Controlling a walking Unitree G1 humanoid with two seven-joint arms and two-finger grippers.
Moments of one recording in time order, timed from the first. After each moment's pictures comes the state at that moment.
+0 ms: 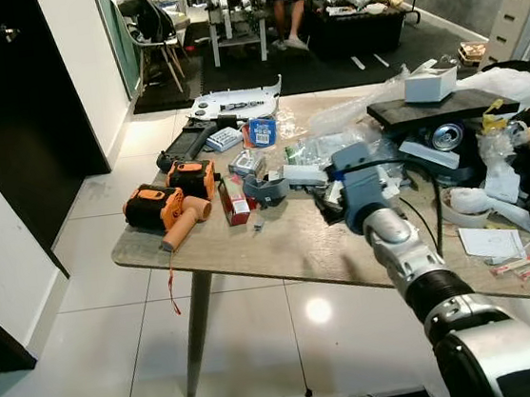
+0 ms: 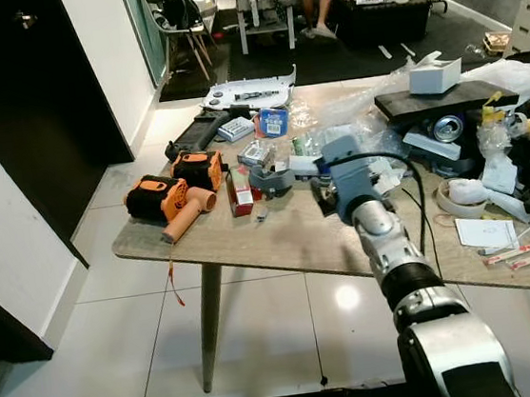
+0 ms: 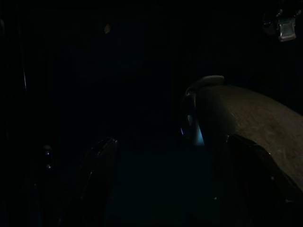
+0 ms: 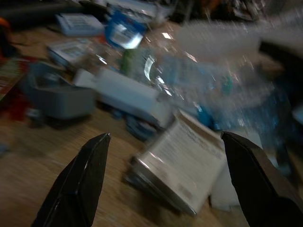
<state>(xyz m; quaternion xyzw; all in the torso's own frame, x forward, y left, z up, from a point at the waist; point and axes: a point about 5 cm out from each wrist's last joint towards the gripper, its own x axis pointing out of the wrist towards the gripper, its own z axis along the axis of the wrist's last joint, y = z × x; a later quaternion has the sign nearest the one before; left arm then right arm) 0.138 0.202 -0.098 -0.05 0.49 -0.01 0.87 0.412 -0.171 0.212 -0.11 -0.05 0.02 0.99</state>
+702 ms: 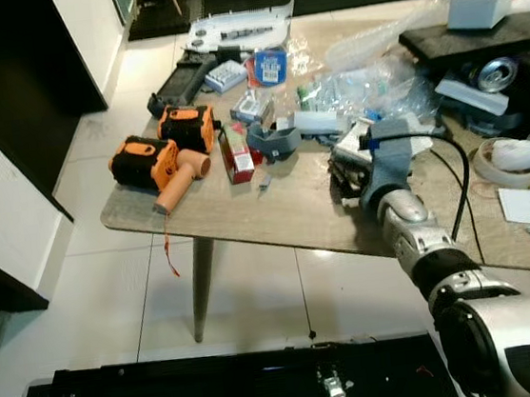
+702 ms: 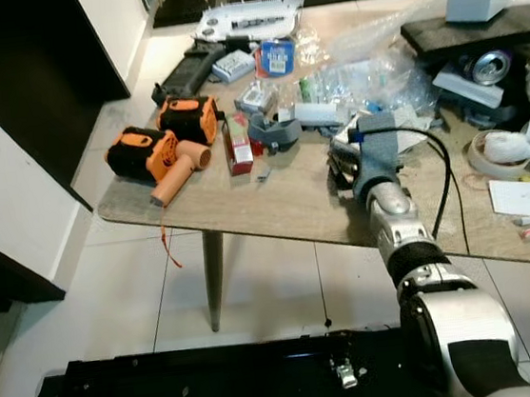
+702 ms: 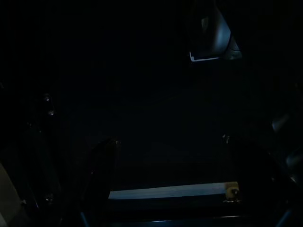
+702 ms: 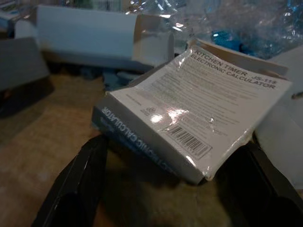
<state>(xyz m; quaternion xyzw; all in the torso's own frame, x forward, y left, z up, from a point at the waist) 0.106 0.213 -0.102 -0.03 0.49 -0.06 0.87 0.420 -0.182 0.245 0.00 -0.08 -0.02 1.00</state>
